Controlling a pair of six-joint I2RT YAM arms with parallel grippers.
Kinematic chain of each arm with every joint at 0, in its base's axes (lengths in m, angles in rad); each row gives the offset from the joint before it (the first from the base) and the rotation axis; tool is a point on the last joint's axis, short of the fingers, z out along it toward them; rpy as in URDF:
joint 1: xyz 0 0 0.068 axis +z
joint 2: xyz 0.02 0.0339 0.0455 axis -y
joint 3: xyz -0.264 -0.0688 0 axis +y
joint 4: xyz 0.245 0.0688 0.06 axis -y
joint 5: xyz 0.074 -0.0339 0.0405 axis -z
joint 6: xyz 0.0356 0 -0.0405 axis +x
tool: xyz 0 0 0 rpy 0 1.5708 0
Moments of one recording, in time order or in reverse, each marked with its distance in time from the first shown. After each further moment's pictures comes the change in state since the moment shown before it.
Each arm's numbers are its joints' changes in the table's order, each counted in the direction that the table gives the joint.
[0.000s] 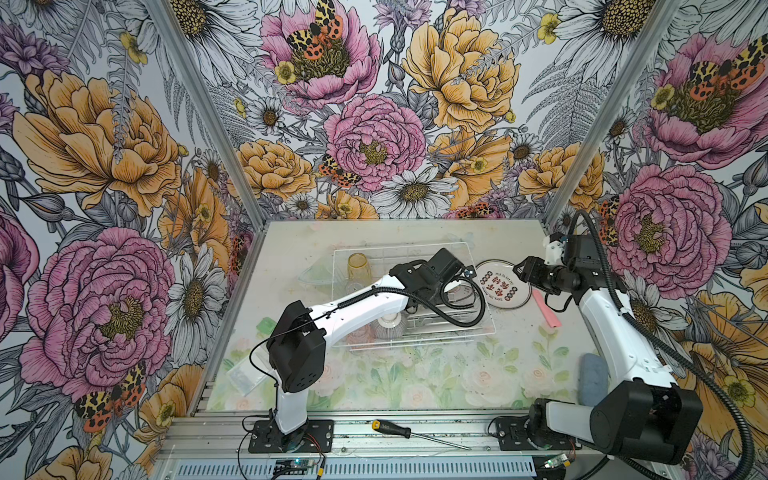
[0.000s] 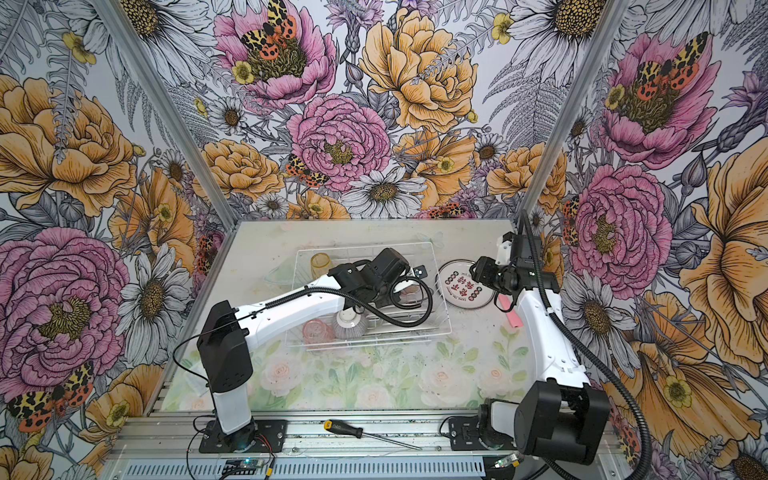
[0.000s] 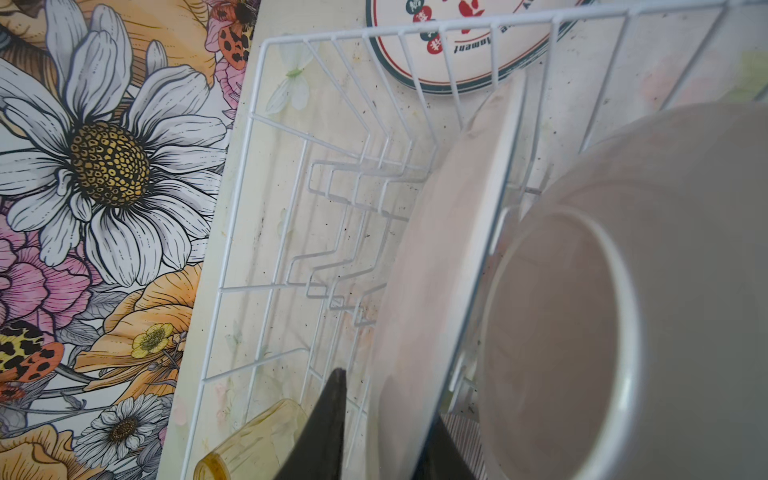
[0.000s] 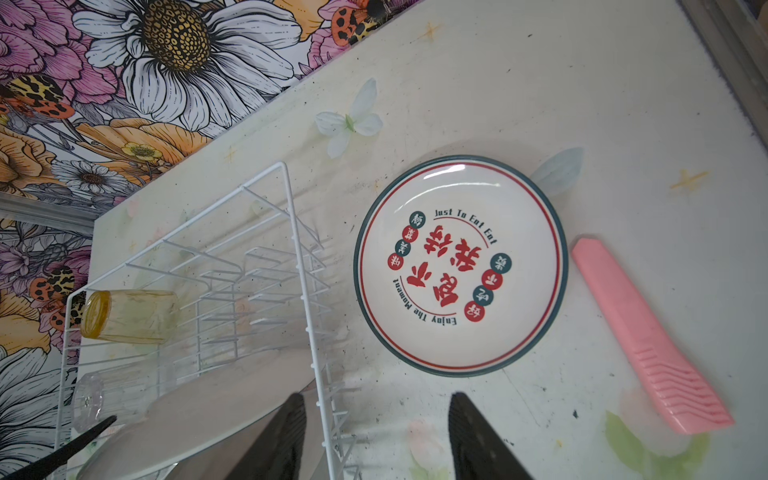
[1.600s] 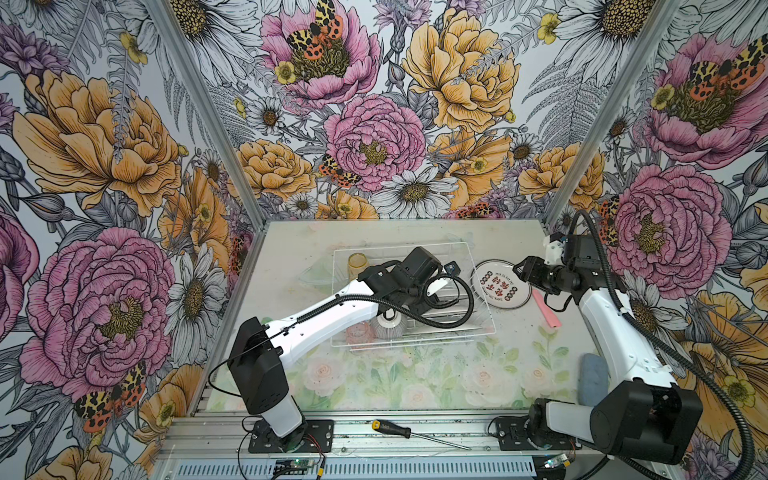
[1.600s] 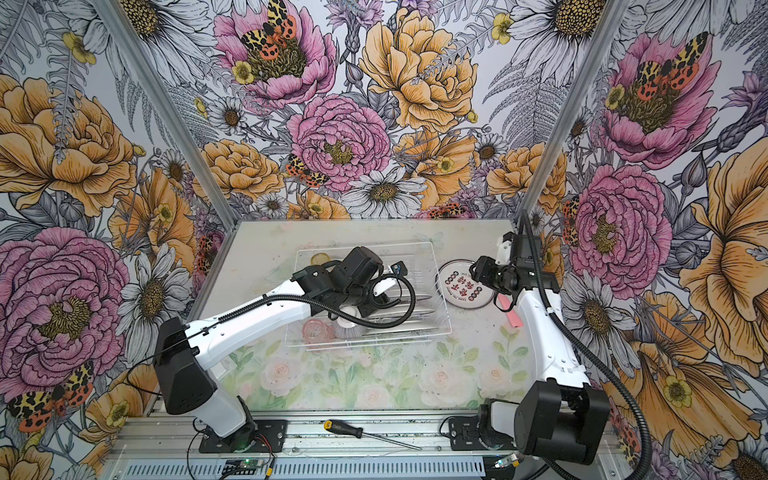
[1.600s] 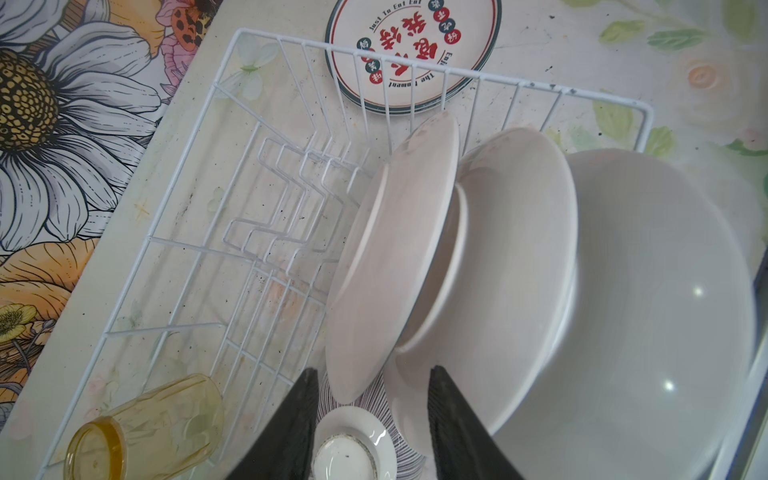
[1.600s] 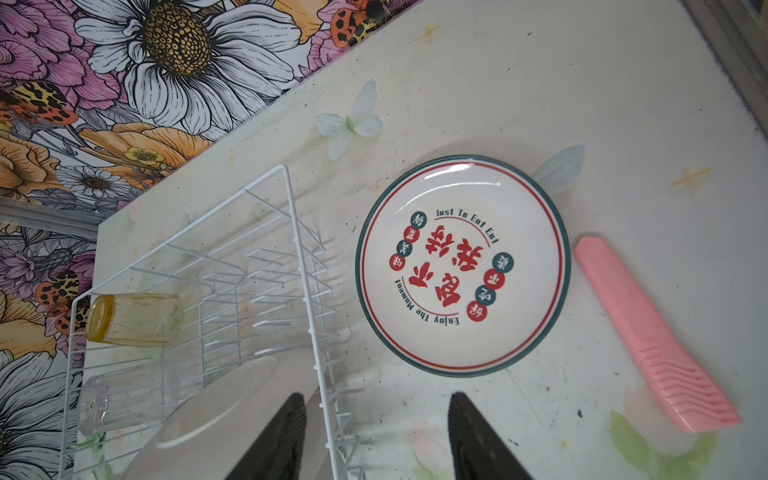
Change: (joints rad) left arm 0.033 0.217 0.149 -0.067 0.268 -0.190; right arm 0.000 0.000 0.000 0.003 0.000 0.017
